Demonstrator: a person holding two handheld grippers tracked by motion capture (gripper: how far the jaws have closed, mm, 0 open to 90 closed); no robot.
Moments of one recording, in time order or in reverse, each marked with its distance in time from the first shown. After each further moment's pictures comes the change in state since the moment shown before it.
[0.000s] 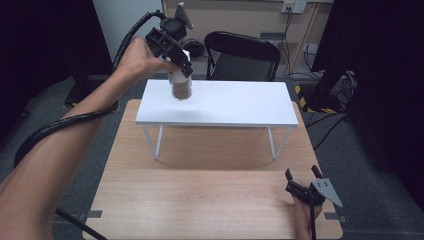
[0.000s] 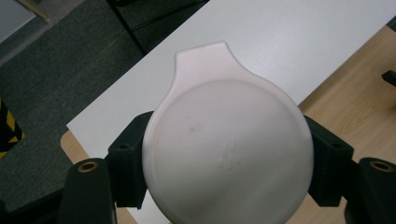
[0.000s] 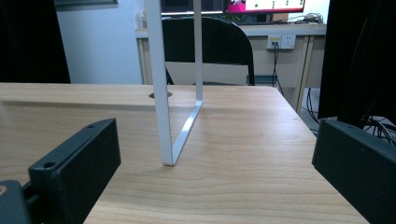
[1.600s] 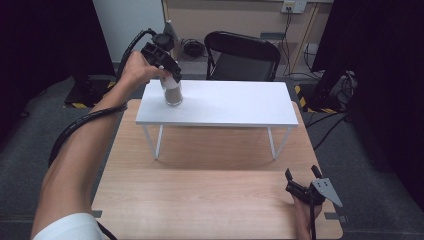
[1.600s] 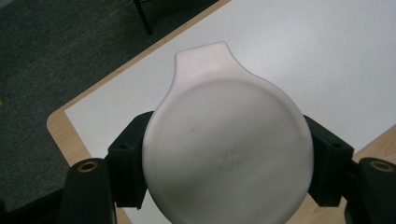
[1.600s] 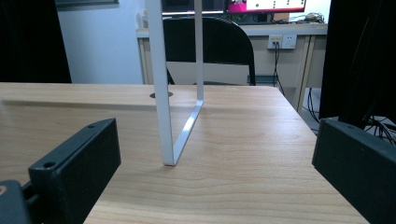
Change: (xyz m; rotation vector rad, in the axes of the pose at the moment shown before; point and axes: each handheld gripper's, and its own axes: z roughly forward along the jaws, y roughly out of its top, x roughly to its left) left arm 0.066 -0.008 0.073 0.056 -0.024 -0.130; right arm 0.000 0.000 0.000 0.000 0.003 0.003
